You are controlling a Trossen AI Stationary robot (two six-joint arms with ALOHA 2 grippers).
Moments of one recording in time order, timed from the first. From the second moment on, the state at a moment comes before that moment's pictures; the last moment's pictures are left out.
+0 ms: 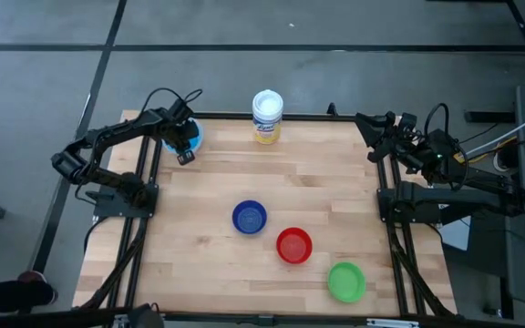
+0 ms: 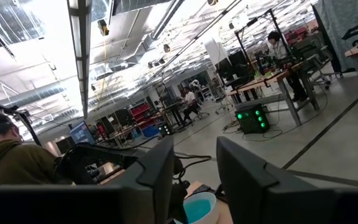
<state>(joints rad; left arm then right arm) 0.96 1.33 0.74 -0.70 0.05 0.46 -0.21 0.50 0.60 0.18 0.30 0.41</state>
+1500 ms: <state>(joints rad) 0.01 1.60 1.28 -0.77 0.27 -0.04 -0.21 0.53 0.60 0.17 0.19 0.44</state>
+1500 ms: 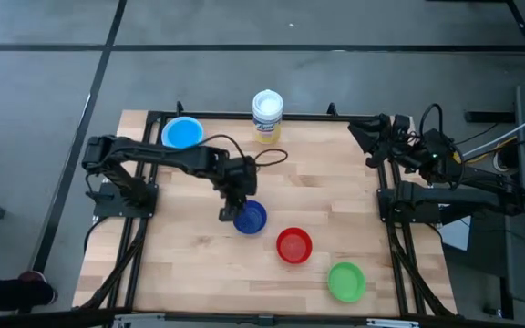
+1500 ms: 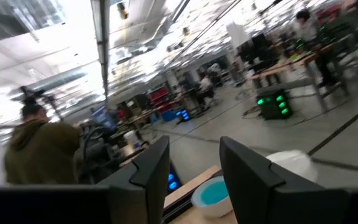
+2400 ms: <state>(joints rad) -0.18 1.82 1.28 -0.64 0.24 -0.19 -0.22 0.54 0.60 0.14 0.03 0.50</state>
